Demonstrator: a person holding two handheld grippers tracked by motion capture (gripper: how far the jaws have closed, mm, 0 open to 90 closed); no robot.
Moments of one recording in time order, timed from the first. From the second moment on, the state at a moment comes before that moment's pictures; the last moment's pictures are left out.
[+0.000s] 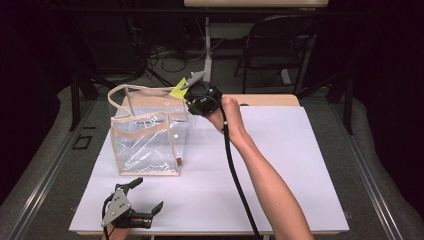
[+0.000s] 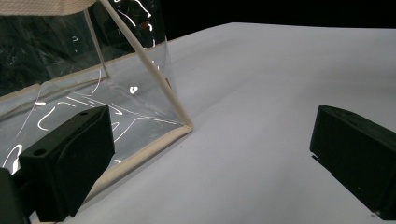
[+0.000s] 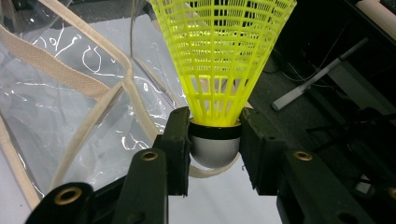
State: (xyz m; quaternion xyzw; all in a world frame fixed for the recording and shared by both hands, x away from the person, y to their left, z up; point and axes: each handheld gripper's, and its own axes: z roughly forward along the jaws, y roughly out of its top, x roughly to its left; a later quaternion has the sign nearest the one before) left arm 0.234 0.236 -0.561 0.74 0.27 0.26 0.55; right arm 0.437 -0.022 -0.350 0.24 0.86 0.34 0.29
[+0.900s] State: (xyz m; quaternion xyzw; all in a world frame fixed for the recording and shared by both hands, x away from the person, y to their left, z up) left arm 0.233 0.236 -0.561 0.74 0.27 0.26 0.56; right arm 0.453 -0.012 -0.359 0.25 0.87 0.31 0.29
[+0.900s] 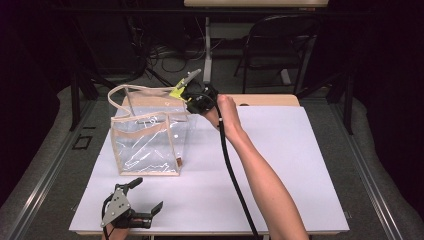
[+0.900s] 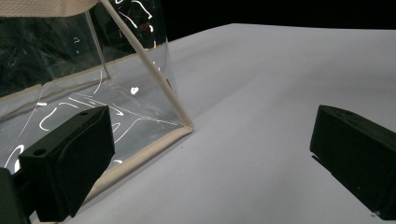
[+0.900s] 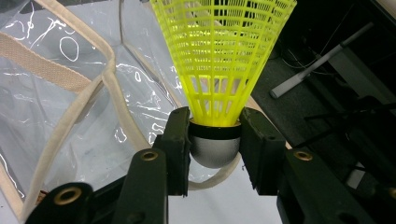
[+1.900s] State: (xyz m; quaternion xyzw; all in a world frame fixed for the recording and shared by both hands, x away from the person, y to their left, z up) left arm 0.233 0.237 -0.561 0.74 0.27 0.26 0.56; right arm 0.462 -0.002 -0.366 0.25 0.88 0.28 0.28
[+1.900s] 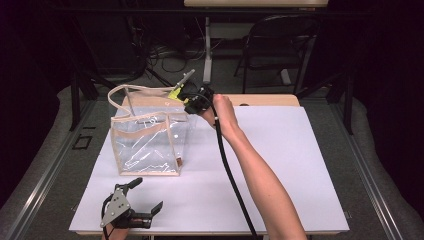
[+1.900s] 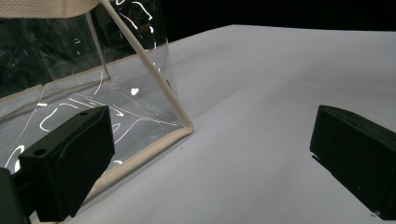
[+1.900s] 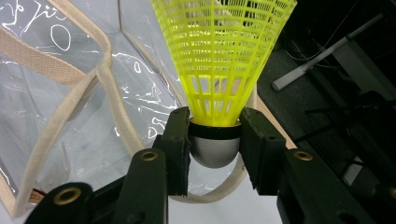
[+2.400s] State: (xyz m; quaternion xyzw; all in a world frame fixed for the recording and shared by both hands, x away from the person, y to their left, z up) left arm 0.233 0.237 -0.561 0.74 0.27 0.26 0.56; right arm 0.464 0.002 -0.369 0.24 0.89 0.27 0.28
